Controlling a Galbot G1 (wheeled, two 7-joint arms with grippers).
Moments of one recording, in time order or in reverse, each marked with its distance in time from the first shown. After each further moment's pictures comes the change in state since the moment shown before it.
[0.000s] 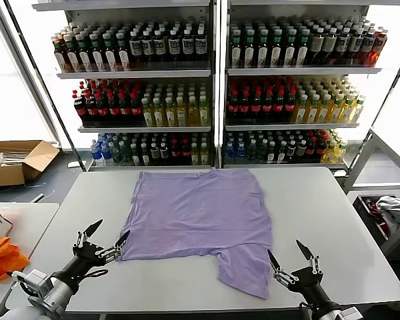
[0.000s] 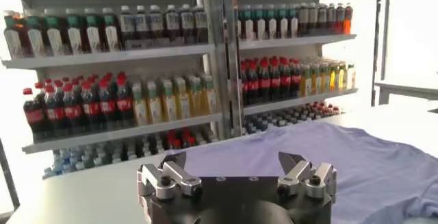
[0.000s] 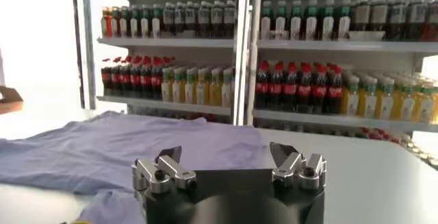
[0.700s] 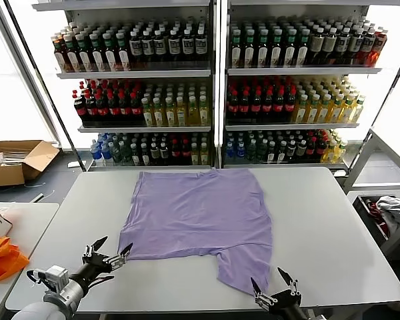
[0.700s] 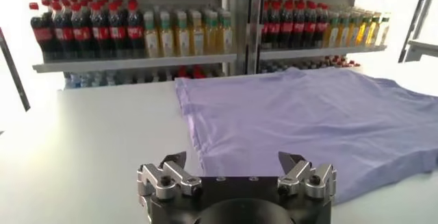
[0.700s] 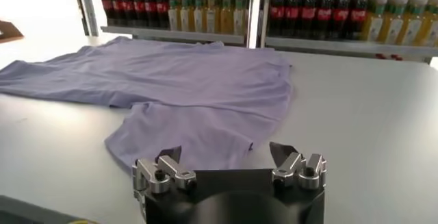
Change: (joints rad) left arm -0.040 0.035 0.093 0.131 -0.055 0.084 -0.110; right arm -0.020 0.041 -0.125 -0.024 -0.095 -0.091 0.071
